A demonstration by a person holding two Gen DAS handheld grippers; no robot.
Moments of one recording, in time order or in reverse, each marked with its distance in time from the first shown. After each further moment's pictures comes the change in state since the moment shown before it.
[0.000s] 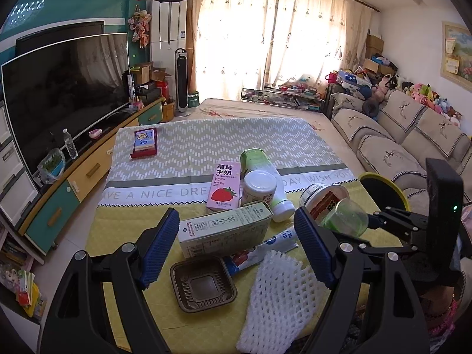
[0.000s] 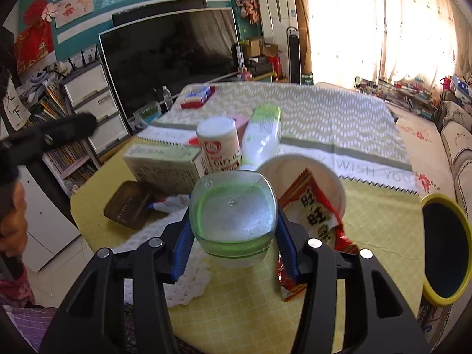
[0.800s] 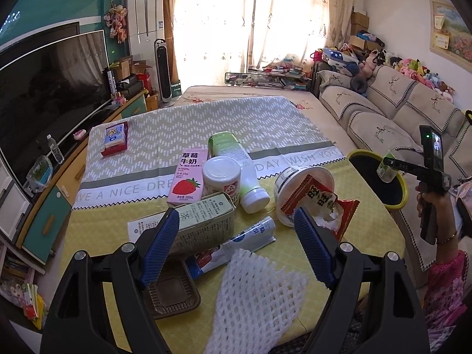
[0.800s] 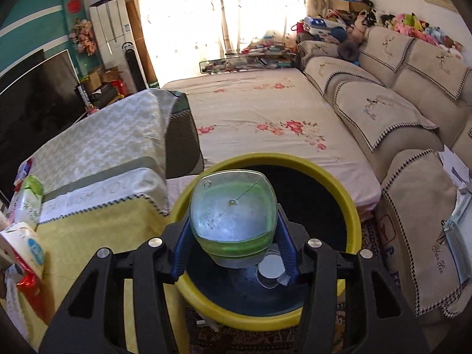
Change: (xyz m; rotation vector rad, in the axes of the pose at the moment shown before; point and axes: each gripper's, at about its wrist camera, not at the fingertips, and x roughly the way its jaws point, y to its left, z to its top) left arm 0.041 -0.046 -0.002 0.088 0.087 -0.044; right arm -0.030 -0.297 -0.049 0.495 0.041 -0.574
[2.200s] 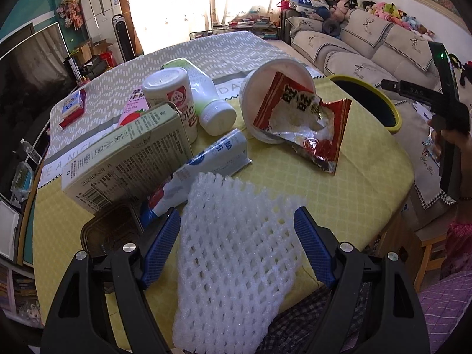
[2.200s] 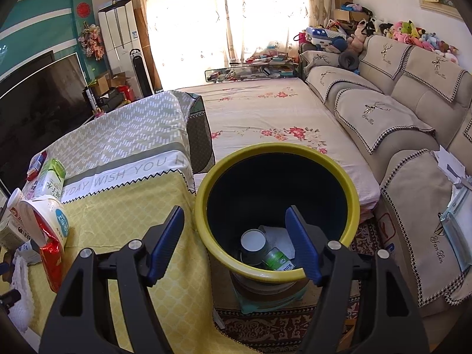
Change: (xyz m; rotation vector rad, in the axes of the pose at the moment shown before) left arm 0.051 -0.025 -0.063 0.176 0.227 -0.085; right arm -0.067 0.036 -0.043 -0.030 -0.080 0.040
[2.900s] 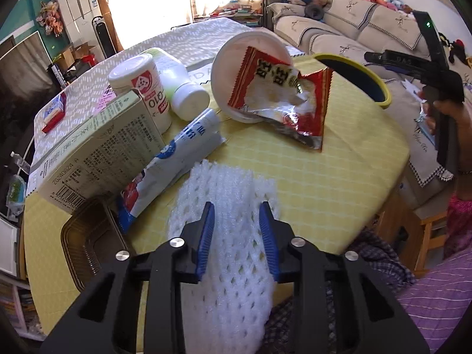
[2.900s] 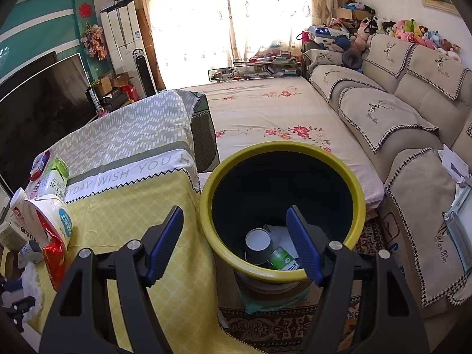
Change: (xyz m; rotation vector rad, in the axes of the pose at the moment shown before) left arm 0.013 -0.019 -0.011 0.080 0.033 -0.034; right arm 0.002 0.000 0.001 0.009 -0.003 0.020
